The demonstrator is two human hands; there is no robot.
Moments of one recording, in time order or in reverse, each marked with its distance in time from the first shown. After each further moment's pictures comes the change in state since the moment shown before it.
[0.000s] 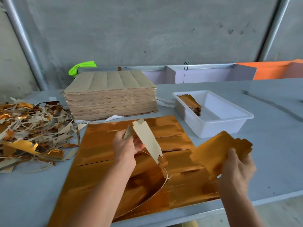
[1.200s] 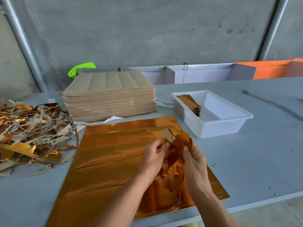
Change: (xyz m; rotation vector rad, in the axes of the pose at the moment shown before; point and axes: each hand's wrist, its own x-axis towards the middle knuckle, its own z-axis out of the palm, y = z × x) left_hand -0.035 -0.035 0.032 0.488 -0.503 0.226; right_hand -0.049 0.010 0.037 0.054 -0.691 -0.072
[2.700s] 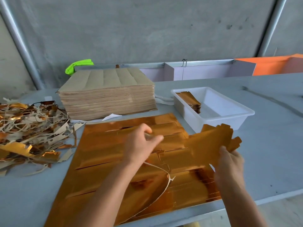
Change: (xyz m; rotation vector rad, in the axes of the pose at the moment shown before) left_hand 0.029 0.000 -0.038 0.533 0.215 0.199; right_hand 0.024 -0.013 -0.055 -0.075 0.459 0.342
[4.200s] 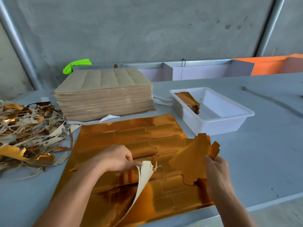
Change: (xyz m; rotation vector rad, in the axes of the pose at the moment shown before) left_hand 0.012 -0.040 -0.047 0.458 -0.738 -0.158; right_hand -0.008 0.015 0.013 -0.151 -0.152 0.047
